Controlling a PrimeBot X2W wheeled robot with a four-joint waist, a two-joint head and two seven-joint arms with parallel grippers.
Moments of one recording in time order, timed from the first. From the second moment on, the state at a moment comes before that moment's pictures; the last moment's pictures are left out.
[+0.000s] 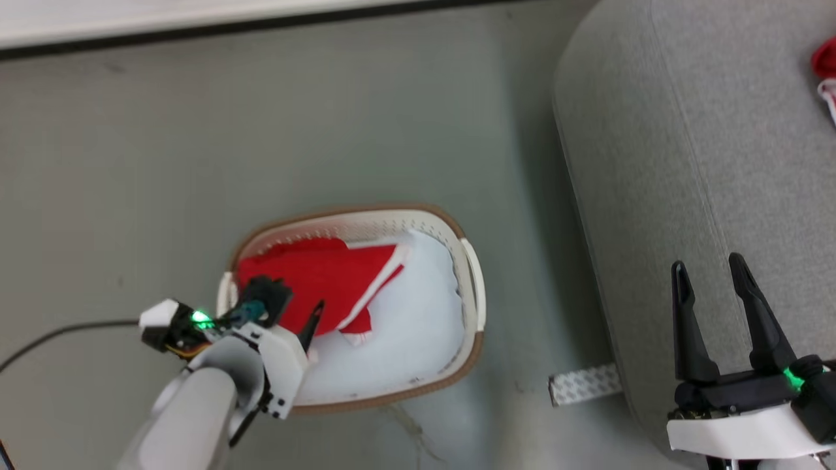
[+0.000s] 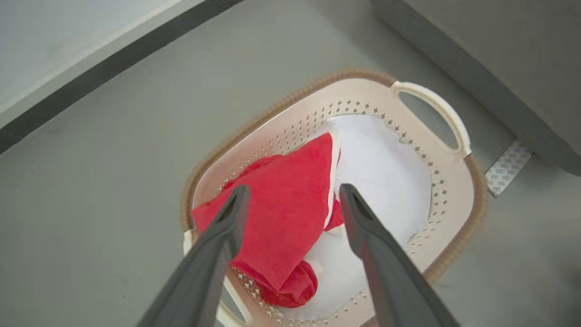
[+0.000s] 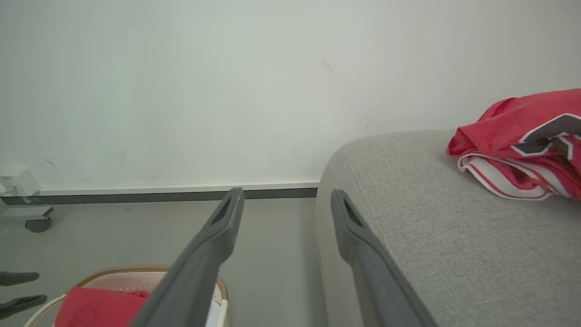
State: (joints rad) left arm -0.53 0.23 -0.36 0.61 -0.02 -0.13 -0.01; right arm -0.13 -0.05 0.05 -0.02 0.23 0.13 -0.26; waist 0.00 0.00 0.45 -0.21
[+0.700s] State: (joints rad) left arm -0.92 0.36 -0.51 0.82 0.18 -0.13 0.16; right arm -0.27 -0.05 0.13 -0.12 0.31 0.13 -0.26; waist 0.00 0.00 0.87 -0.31
